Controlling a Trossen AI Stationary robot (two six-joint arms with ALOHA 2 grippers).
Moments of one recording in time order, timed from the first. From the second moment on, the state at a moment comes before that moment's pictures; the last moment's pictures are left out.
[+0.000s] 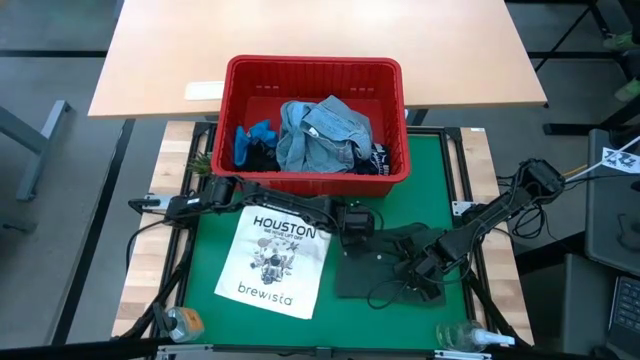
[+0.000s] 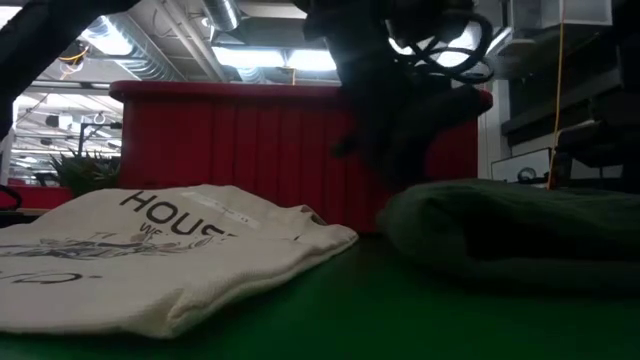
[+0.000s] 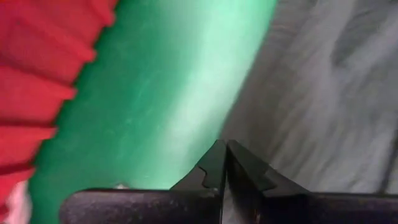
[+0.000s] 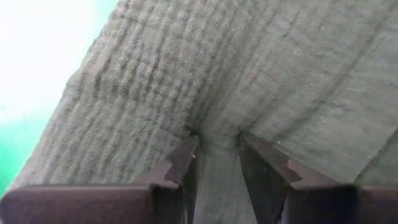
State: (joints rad) left arm -0.09 2.32 1.93 -0.77 -0.28 -0.49; right arm 0.65 1.41 0.69 -0.52 -0.02 0.23
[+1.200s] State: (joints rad) left arm -0.04 1.79 1.98 -0.89 -0.42 -0.19; right arm 0.65 1.06 0.69 -0.52 0.13 0.23
